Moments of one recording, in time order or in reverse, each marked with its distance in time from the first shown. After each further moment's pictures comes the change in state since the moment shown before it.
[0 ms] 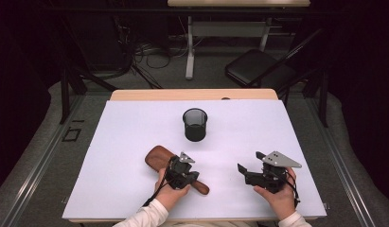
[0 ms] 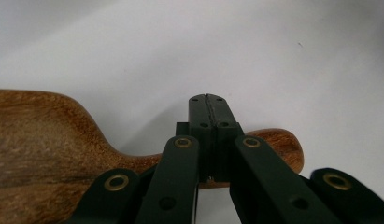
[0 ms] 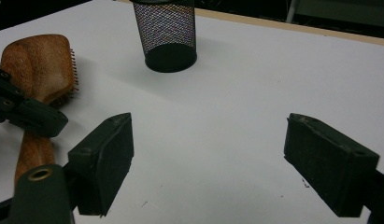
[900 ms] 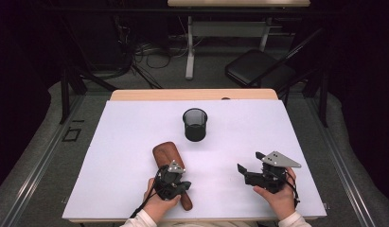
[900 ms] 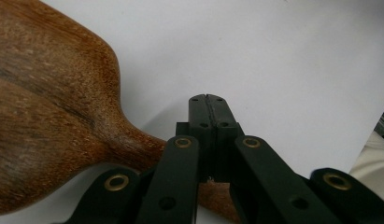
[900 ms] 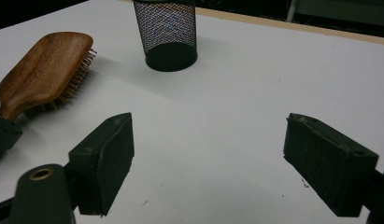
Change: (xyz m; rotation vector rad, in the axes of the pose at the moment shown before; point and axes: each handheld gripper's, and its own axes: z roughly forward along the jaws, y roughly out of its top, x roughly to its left) left arm 0.002 -0.030 -0.023 0.026 -0.030 -0.008; right arm 0.001 0.000 0.000 0.005 0.001 -0.004
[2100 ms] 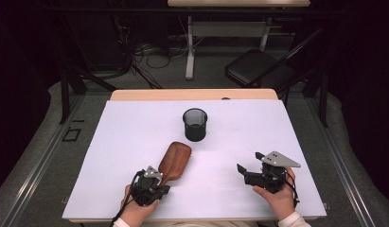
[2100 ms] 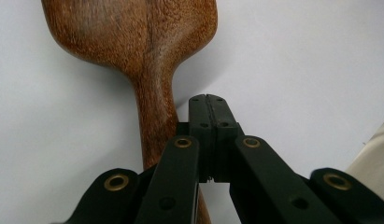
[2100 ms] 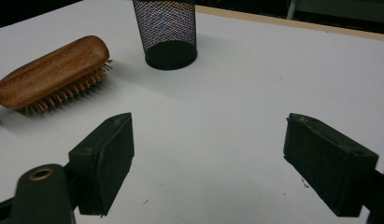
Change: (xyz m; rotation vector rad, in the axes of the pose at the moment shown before) left arm 0.028 -0.039 -0.037 0.011 0.077 -0.067; right arm 0.000 0.000 0.001 0.010 0.000 0.011
